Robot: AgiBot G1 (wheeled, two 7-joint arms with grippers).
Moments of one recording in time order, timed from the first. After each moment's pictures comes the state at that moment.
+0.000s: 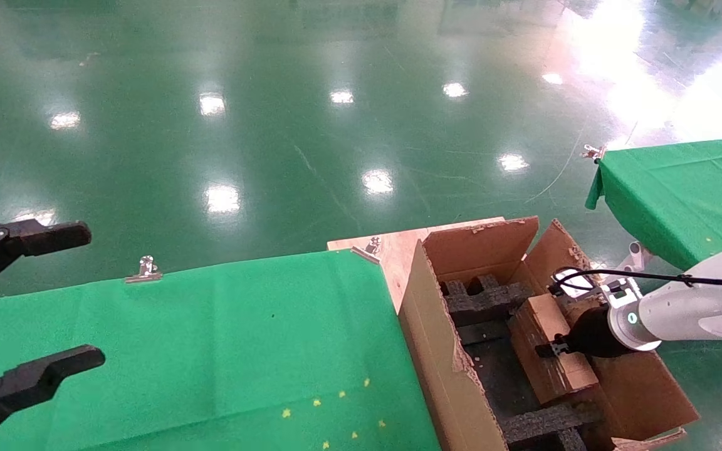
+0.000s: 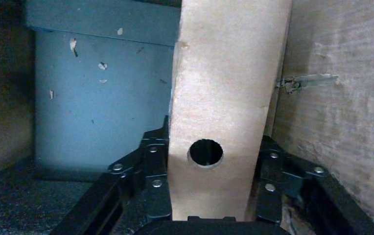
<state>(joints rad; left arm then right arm) -1.07 0.57 0.36 -1.23 0.64 1.43 -0.13 1.62 -0.74 -1.99 0.47 -0.92 -0.73 0.90</state>
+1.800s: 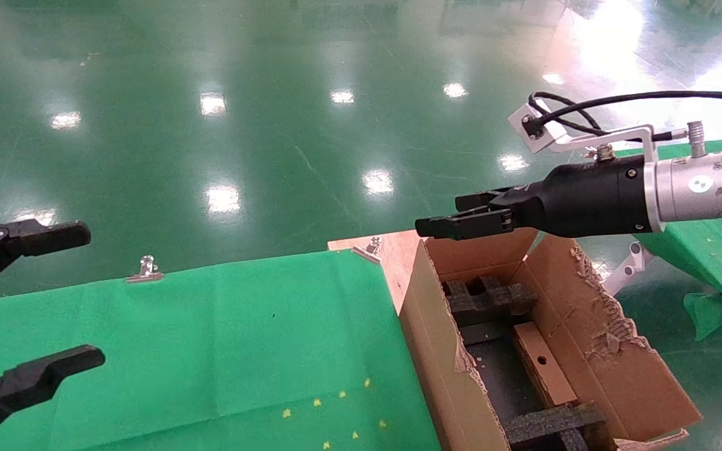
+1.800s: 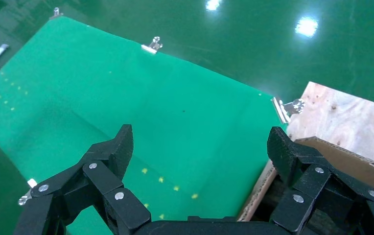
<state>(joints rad) -1.07 0.57 0.36 -1.23 0.64 1.43 -0.13 2.08 -0.44 -1.74 1.02 -0.64 -1.05 0.68</state>
